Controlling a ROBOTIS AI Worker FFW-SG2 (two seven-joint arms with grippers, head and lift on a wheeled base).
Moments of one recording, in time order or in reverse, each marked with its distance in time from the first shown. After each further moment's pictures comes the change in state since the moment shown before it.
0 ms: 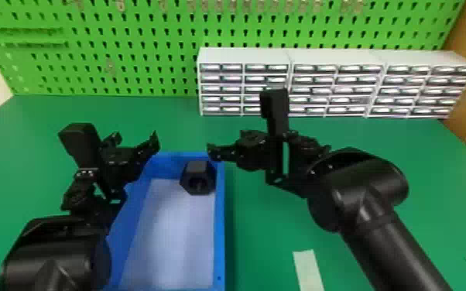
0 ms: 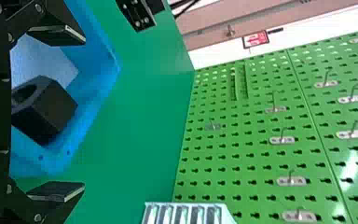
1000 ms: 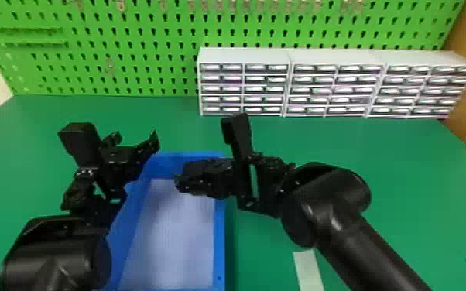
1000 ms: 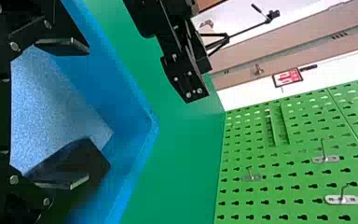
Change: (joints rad) left arm -0.002 0.000 0.000 0.000 0.000 0.000 0.000; right arm -0.044 -0.009 0.191 0.090 -0.140 0.007 0.000
